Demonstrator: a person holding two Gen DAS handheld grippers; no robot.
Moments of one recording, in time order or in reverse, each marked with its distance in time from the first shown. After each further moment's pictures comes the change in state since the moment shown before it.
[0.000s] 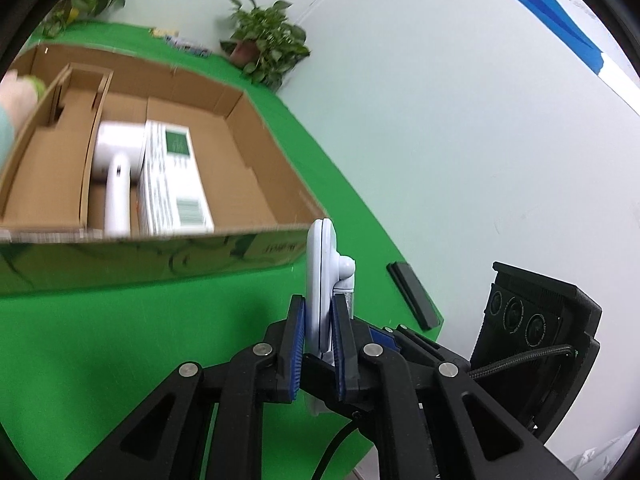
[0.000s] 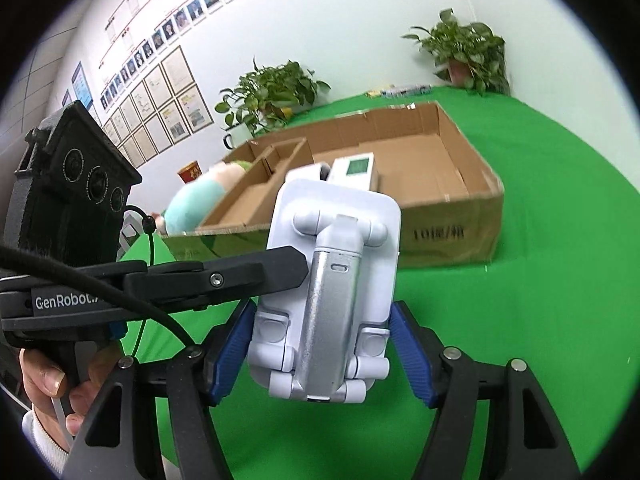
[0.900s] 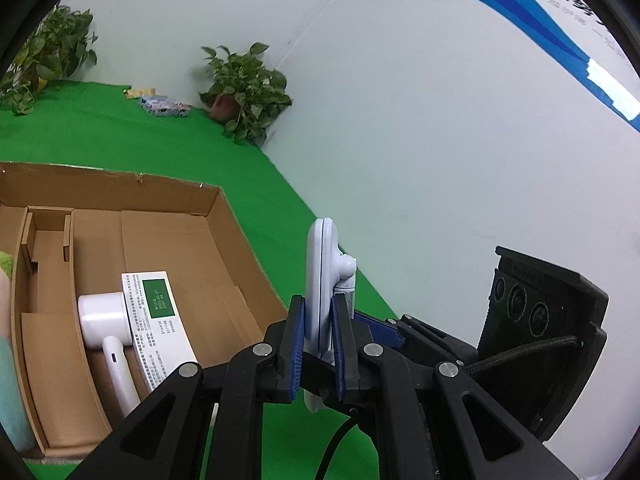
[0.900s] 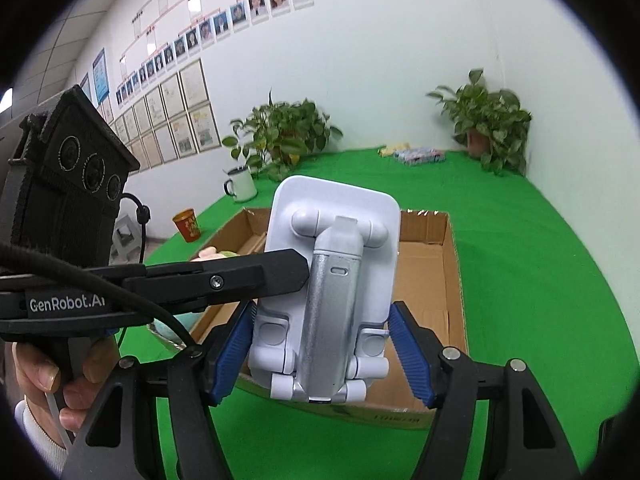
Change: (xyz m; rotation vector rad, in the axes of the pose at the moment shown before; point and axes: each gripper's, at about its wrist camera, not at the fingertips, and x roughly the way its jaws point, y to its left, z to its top) left arm -0.003 -0.039 0.159 0.071 -0.079 0.017; right arm 0.021 -0.013 0.128 -0.128 -0.031 -0.011
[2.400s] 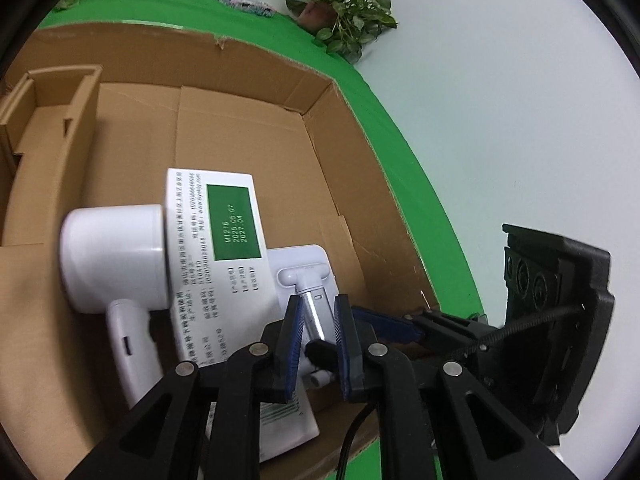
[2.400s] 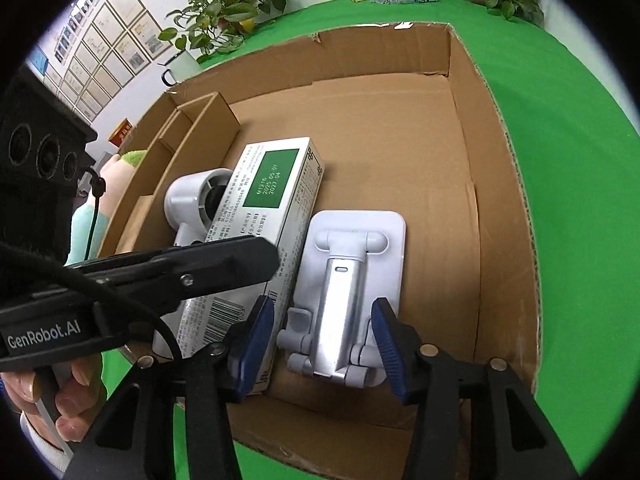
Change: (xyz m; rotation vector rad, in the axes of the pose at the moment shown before) left arm 0.131 0.127 -0.033 -0.201 0.252 0.191; right arm 0.139 -0.065 -0.042 0.154 0.466 0.020
